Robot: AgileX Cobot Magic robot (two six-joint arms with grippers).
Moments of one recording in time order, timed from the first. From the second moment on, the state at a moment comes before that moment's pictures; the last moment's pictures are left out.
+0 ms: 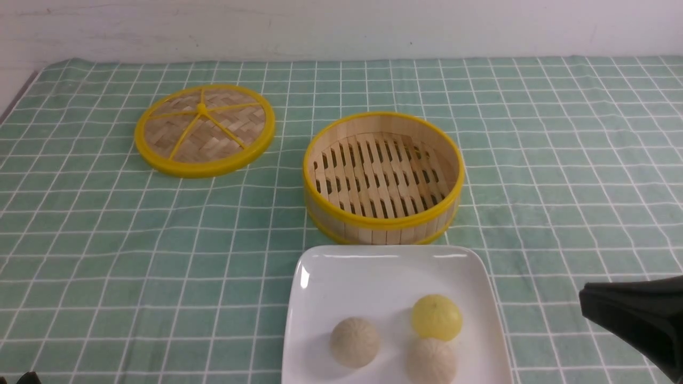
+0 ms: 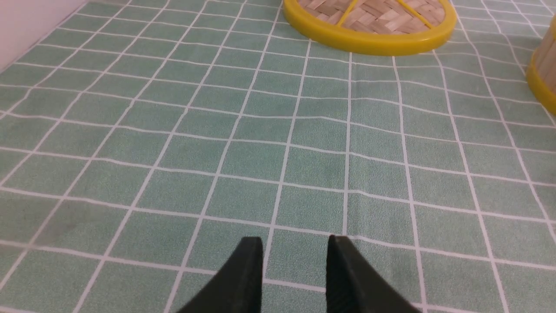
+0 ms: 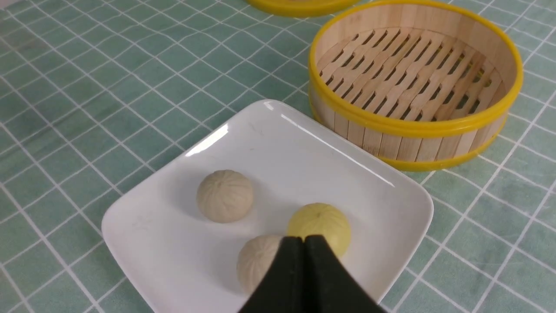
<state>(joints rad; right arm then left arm) 0.79 0.64 -0.54 -0.03 0.42 0.15 -0.02 -0.01 0.02 0.18 0.38 -0.26</state>
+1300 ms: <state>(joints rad) 0.02 -0.01 0.01 -0.04 0.40 0.13 -0.02 -0.01 0.02 0.18 0.38 -0.26</state>
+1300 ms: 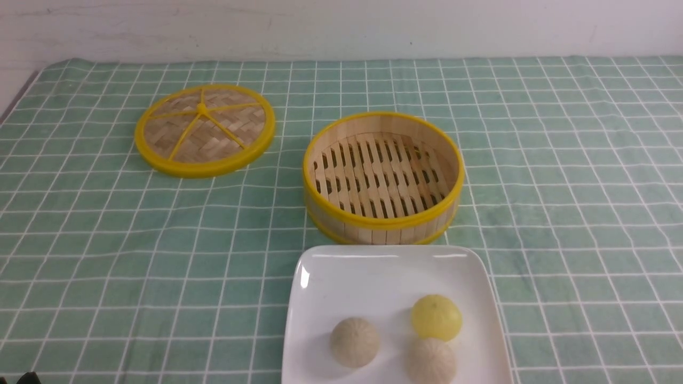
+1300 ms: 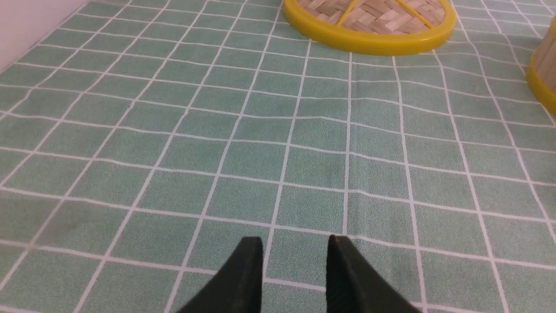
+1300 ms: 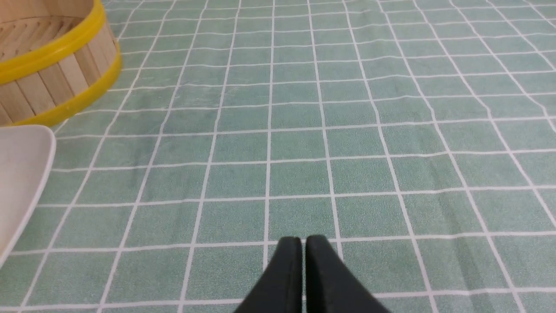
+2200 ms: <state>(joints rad) 0.02 -0.01 0.01 -0.04 0.40 0.13 -0.02 -0.01 0.02 0.18 0.38 -0.26</state>
